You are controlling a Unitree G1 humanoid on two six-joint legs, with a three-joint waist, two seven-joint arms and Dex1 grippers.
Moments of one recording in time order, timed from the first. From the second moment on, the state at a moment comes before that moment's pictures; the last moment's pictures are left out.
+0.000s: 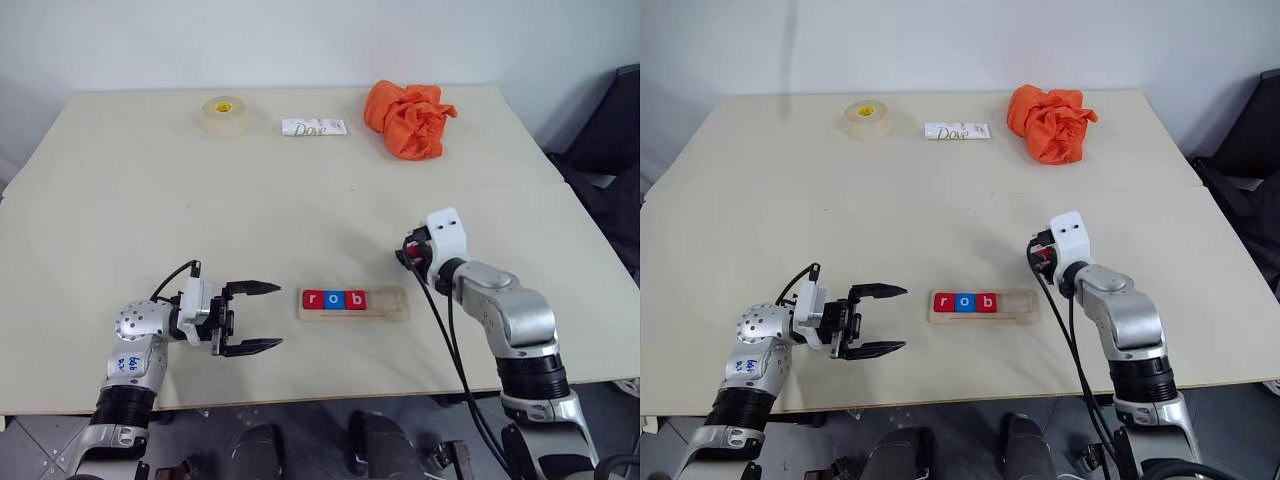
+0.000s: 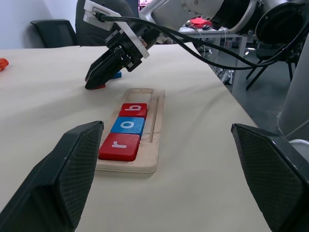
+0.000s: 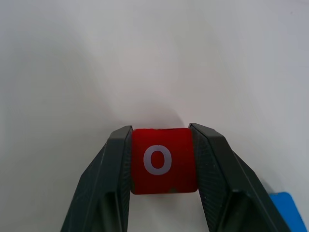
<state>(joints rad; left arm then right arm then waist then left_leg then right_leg) -0.30 0.49 0.06 0.29 -0.48 -0.23 -1.44 -0.51 -0.38 -0.01 -0.13 0.22 0.92 0.29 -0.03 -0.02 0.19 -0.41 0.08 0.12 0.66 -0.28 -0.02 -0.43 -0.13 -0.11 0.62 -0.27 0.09</state>
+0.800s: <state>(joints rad) -0.39 0.48 0.04 0.39 -0.48 -0.22 -1.50 -0.21 -0.26 -0.26 -0.78 0.34 1.38 0.11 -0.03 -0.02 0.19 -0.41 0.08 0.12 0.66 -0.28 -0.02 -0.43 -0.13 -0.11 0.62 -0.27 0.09</state>
